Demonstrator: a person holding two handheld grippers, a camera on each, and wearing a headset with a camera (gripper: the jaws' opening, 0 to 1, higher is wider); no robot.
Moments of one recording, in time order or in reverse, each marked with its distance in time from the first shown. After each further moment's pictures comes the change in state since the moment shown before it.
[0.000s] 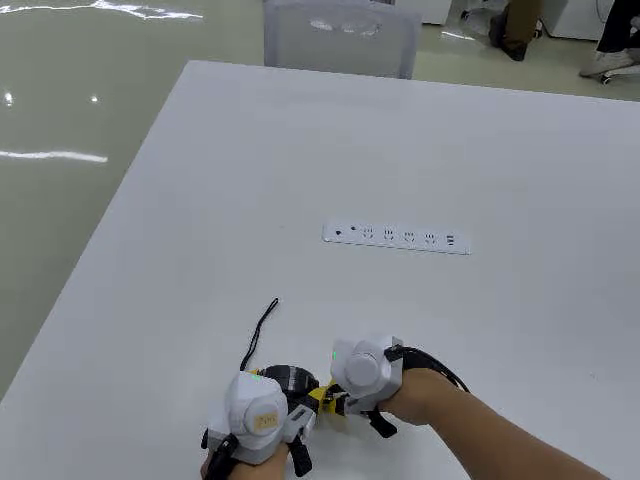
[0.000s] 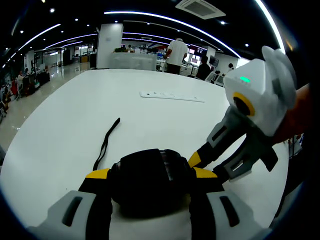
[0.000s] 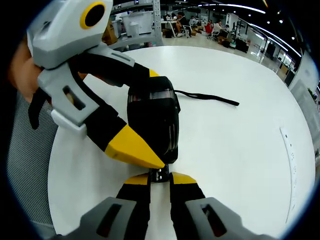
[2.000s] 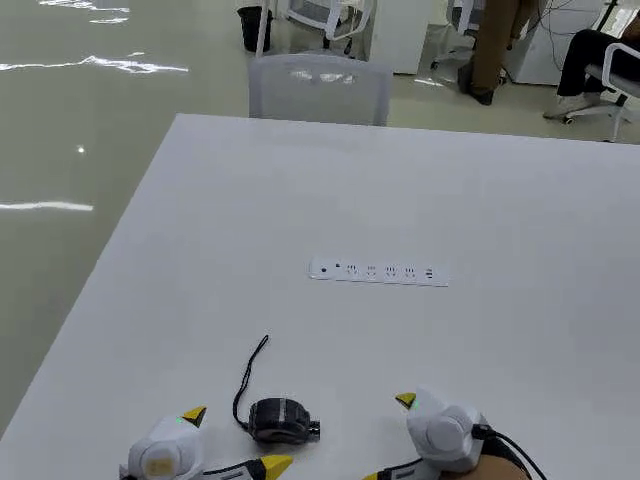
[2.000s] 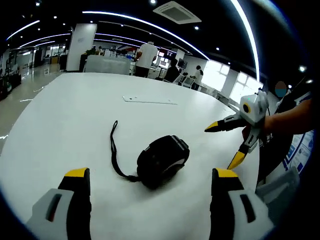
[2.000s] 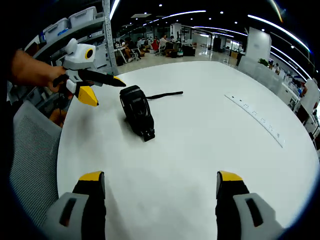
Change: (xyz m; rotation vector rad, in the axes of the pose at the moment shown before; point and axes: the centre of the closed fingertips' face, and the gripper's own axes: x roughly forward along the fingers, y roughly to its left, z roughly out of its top) left arm -0.067 0.043 0.003 0.045 -0.049 -0.337; right arm -0.081 0.018 -0.075 0.388 -0.244 -0.302
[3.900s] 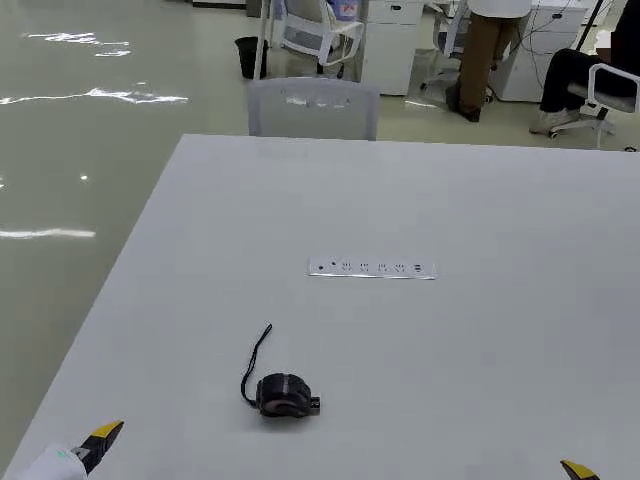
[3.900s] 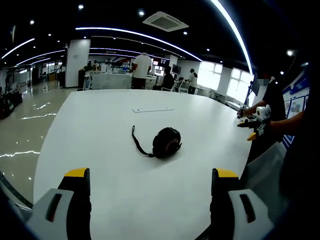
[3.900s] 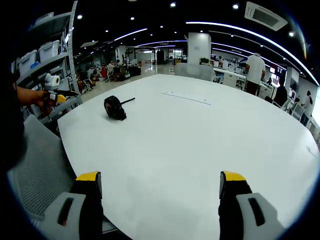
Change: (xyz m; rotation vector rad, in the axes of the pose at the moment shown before) left arm -0.138 0.015 -0.010 0.121 -0.048 0.043; right arm -0.192 0.019 -0.112 0.266 -0.168 -0.357
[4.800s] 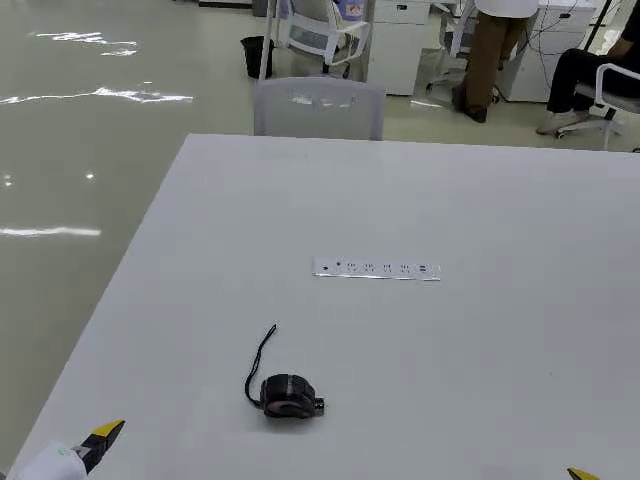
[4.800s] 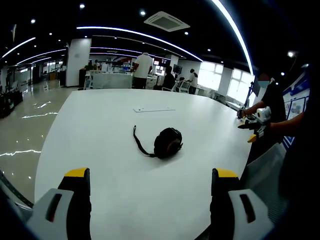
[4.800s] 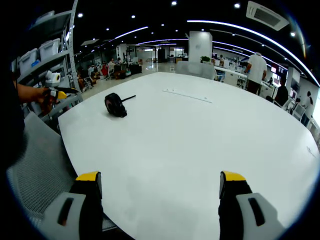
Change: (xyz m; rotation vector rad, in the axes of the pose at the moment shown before) left arm -0.001 0.005 0.000 -0.008 0.002 0.003; right arm -0.001 0.003 -0.004 -0.005 0.015 0.004
